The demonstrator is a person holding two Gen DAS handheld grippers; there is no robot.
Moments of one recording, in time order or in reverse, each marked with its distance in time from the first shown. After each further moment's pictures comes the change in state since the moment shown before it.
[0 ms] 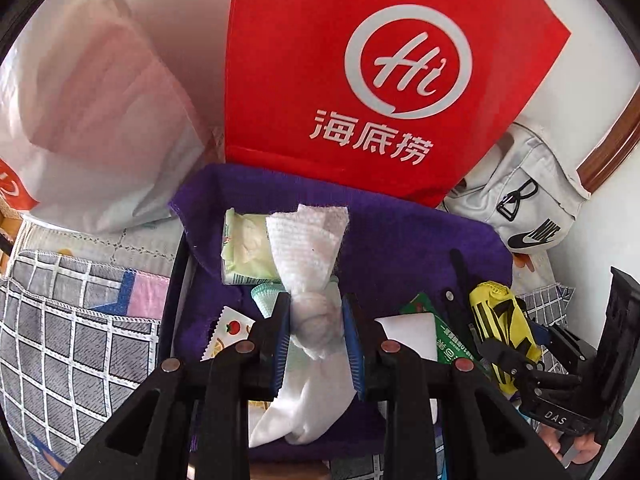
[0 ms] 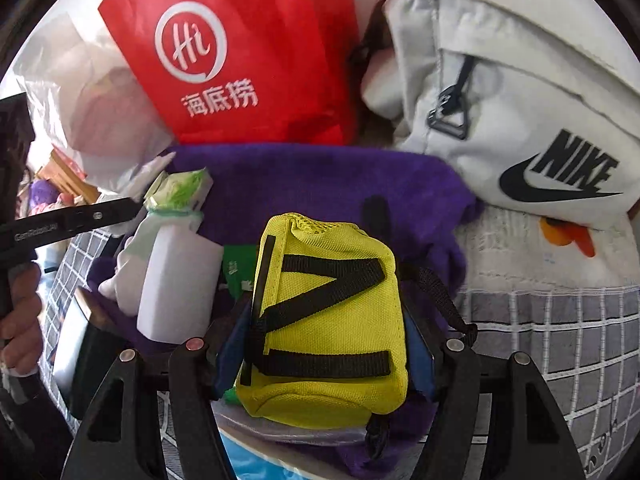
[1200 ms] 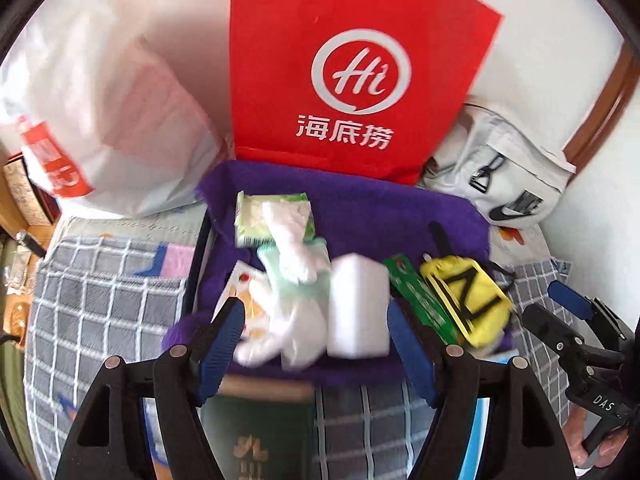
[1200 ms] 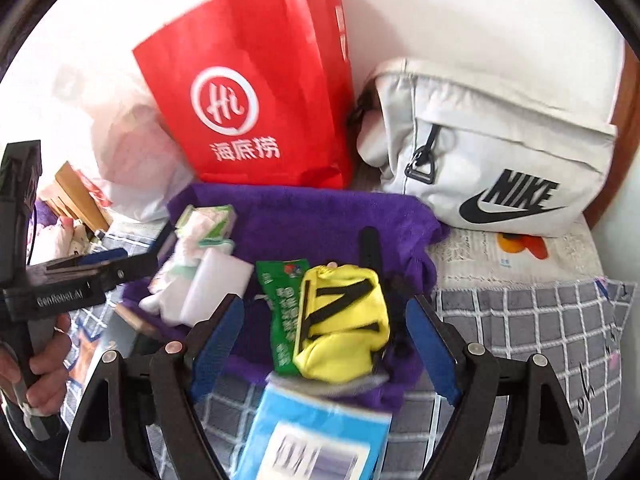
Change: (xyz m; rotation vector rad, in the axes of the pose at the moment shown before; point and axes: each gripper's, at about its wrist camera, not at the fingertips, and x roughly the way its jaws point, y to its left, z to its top) left arm -0.064 -0.025 -0.040 0.061 -0.035 0.053; right arm -0.088 0.027 -0.010 0.035 -0.118 -0.068
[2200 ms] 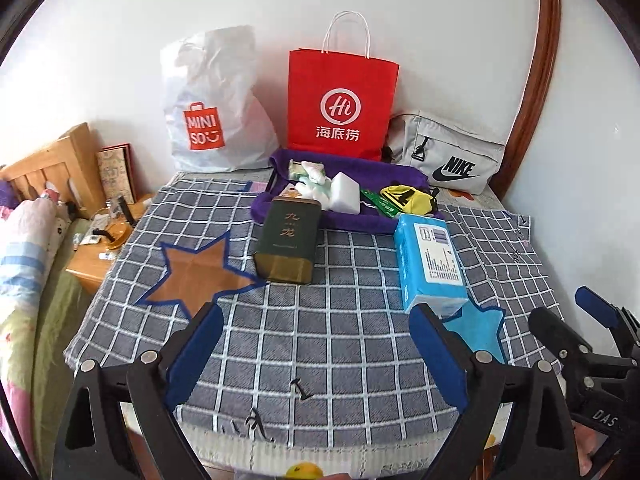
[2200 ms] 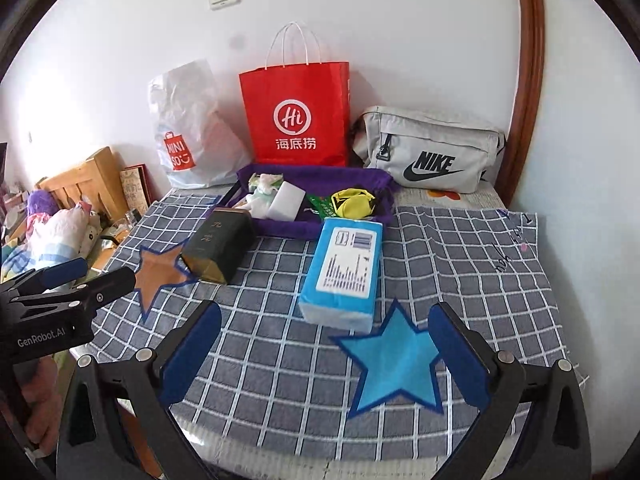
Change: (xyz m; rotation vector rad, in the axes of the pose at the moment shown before) left arm -0.221 -0.026 -0.236 0.005 -0.233 0.116; right arm -0.226 0.086 -0.202 -0.014 -0.181 -0.118
